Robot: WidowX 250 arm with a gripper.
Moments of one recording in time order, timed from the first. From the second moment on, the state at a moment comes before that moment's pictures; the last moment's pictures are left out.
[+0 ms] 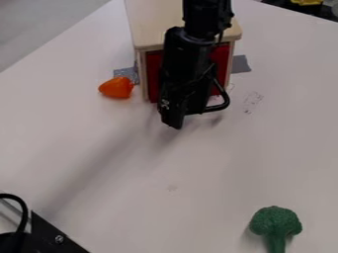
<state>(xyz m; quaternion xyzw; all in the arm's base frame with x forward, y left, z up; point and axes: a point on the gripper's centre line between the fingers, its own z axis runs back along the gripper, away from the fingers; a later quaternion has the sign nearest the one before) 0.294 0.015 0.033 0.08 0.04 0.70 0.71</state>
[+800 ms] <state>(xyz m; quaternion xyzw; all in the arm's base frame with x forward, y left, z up) 0.311 0.041 0.021 0.10 0.04 0.71 0.69</state>
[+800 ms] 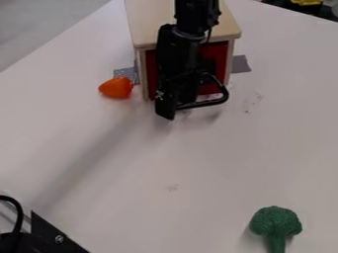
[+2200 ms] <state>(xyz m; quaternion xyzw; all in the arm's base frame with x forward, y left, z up) 0.258 0.021 -0.005 0.08 -0.03 0.68 0.73</state>
